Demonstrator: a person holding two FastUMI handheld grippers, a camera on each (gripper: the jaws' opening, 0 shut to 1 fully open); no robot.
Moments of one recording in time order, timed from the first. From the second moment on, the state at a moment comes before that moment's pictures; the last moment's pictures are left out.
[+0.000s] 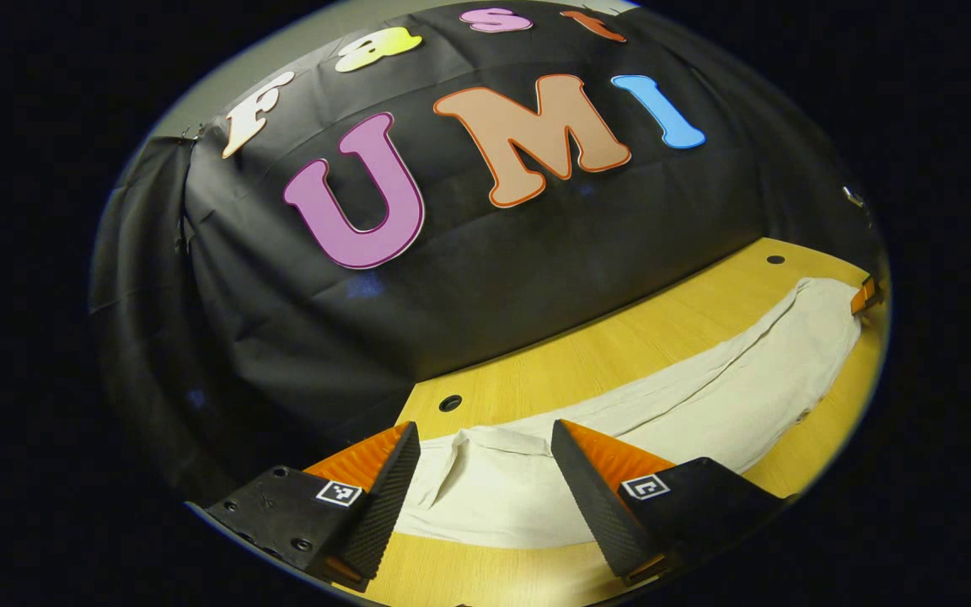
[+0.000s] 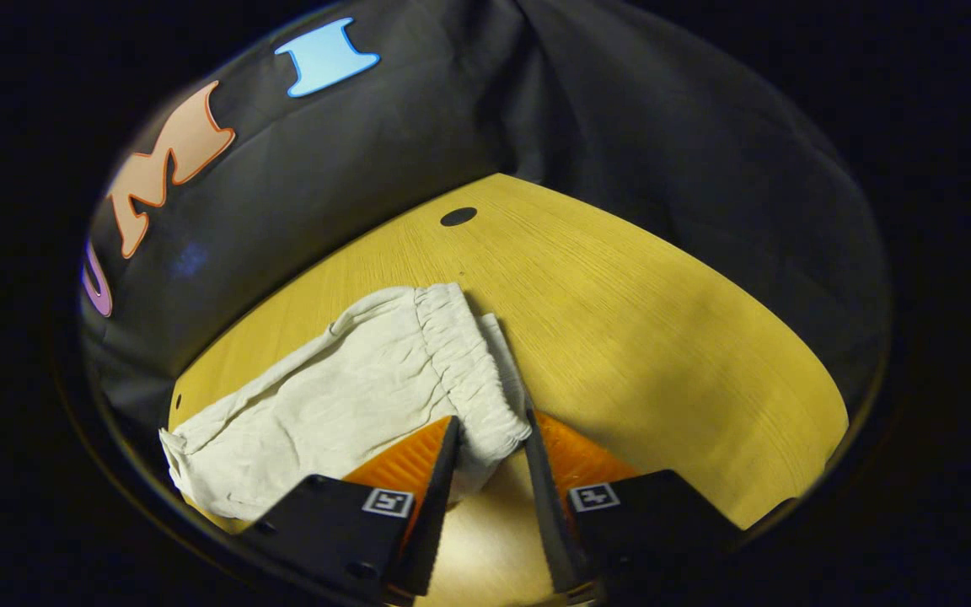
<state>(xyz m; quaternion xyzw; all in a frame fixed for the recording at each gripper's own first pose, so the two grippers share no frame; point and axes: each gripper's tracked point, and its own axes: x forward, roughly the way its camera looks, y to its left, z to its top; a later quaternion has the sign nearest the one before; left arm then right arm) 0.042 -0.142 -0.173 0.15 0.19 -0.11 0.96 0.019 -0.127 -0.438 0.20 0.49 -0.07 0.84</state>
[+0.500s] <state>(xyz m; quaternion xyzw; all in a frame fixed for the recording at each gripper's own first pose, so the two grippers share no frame) 0.031 -0.156 -0.170 0.13 0.19 -0.10 0.97 0.037 -0.169 -0.388 0.20 0.46 -0.11 0.86</state>
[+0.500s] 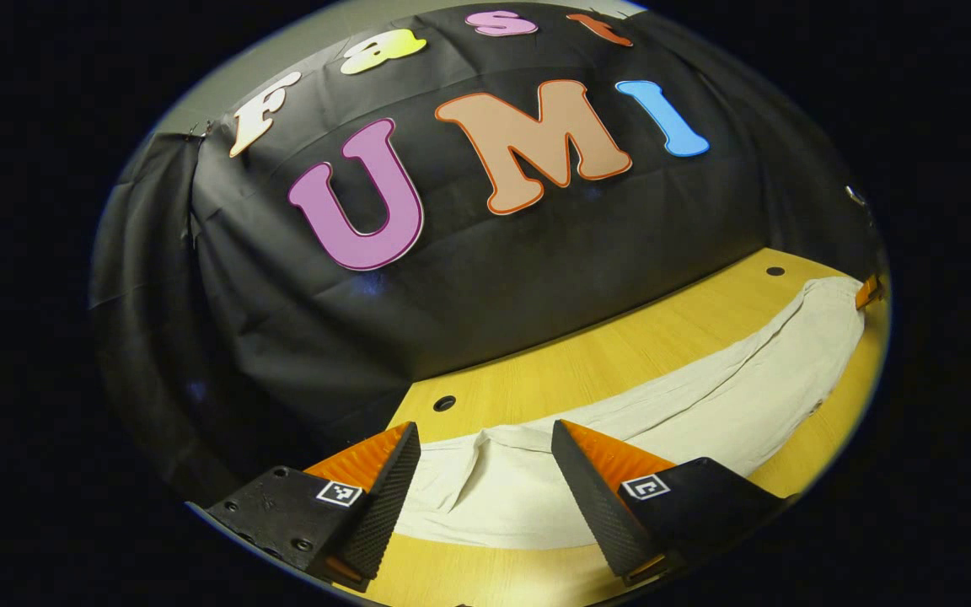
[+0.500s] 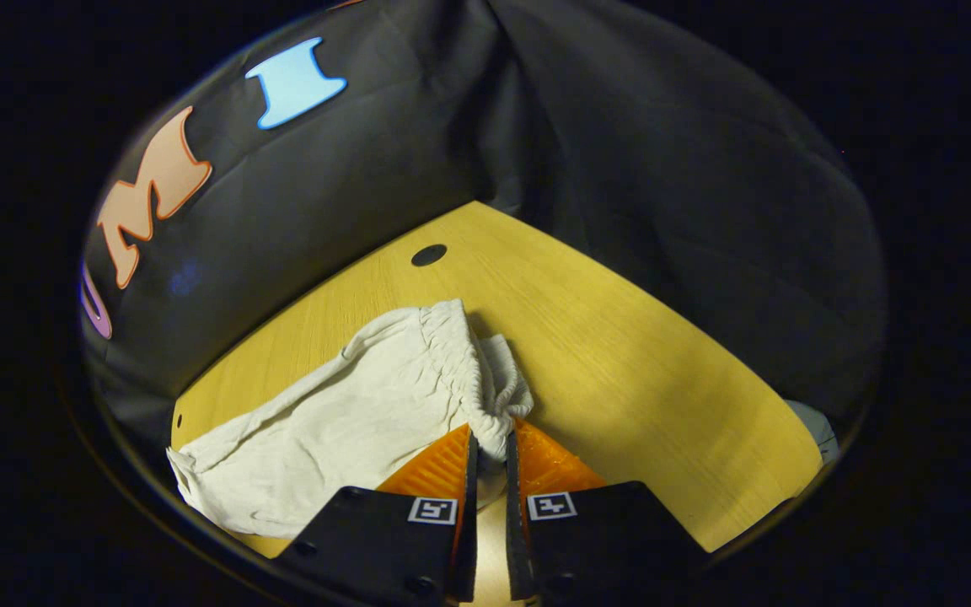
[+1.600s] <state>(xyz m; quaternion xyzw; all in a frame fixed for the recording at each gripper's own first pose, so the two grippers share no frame) 0.046 -0.040 -0.200 0.09 0.20 -0.09 0.97 0.053 -0.163 -0.266 0.14 0.35 0.10 0.92</state>
